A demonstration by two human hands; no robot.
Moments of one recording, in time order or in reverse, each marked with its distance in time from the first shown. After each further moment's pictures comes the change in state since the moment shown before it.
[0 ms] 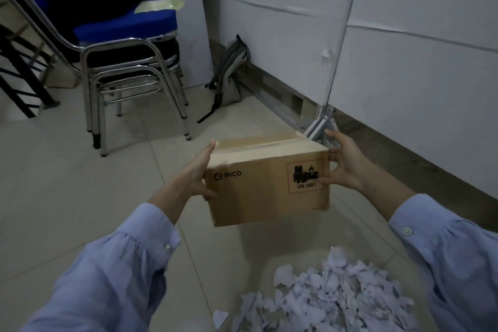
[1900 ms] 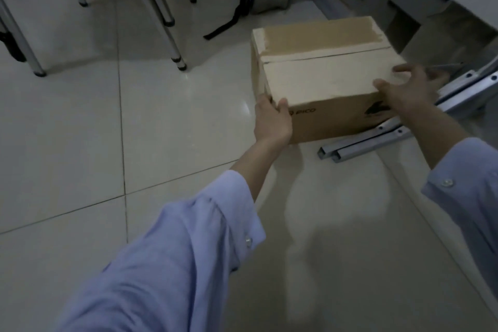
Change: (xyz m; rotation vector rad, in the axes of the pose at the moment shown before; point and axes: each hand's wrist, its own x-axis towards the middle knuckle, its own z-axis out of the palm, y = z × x) left_hand 0.453 0.009 0.077 0.190 0.428 0.420; right_hand 0.518 0.015 0.026 -0.935 0.433 -0.392
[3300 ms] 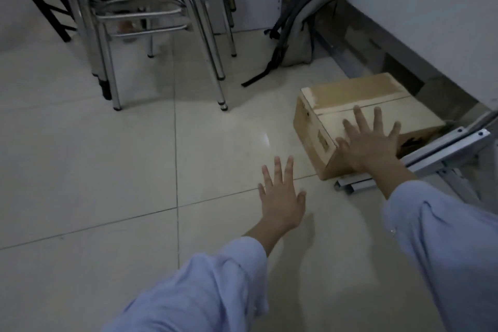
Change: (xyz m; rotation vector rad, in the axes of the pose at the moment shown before) left_hand -0.103 -0.027 -0.060 0.719 -0.199 0.150; right_hand -0.093 -0.073 0.009 -1.067 -0.299 -0.499
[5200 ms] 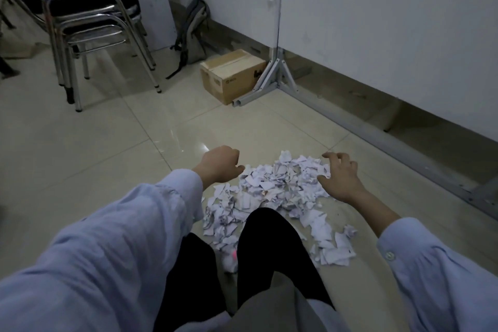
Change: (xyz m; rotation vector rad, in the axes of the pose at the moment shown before) left_hand -0.526 0.021 -0.073 0.603 -0.169 0.560; right_hand -0.745 0.043 0.077 0.750 0.126 0.345
